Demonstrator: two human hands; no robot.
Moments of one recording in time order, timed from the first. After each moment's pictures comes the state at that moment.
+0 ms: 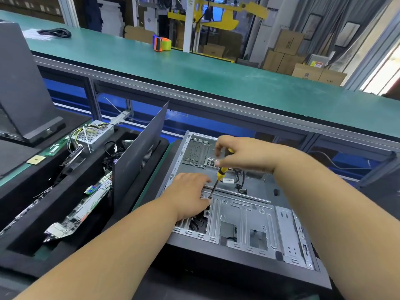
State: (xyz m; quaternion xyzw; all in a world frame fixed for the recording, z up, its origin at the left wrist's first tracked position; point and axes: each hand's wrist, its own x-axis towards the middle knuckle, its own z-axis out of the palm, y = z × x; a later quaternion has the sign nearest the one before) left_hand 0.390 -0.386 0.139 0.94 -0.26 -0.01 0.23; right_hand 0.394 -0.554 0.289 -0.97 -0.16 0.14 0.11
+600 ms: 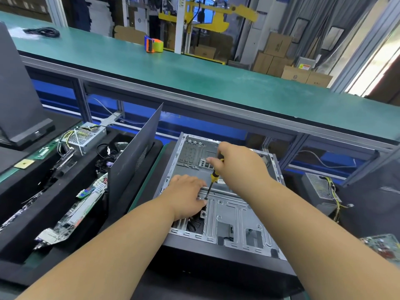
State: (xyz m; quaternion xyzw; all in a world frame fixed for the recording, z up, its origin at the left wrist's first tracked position) left_hand 0.401 -0.388 0.128 0.94 -0.28 -0.02 0.18; right_hand 0.370 -0.531 0.248 -0.99 -0.04 -0.09 0.07
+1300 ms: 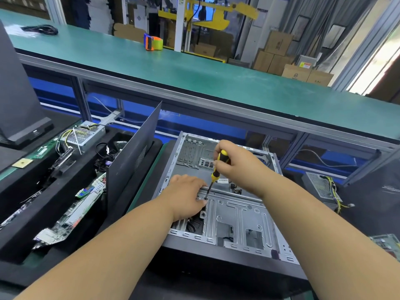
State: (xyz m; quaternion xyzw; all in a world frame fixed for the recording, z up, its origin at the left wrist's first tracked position) left_hand 0.399 -0.386 0.129 0.94 -0.28 -0.03 0.20; right_hand 0.373 -0.552 0.249 -0.95 -0.12 0.01 0.29
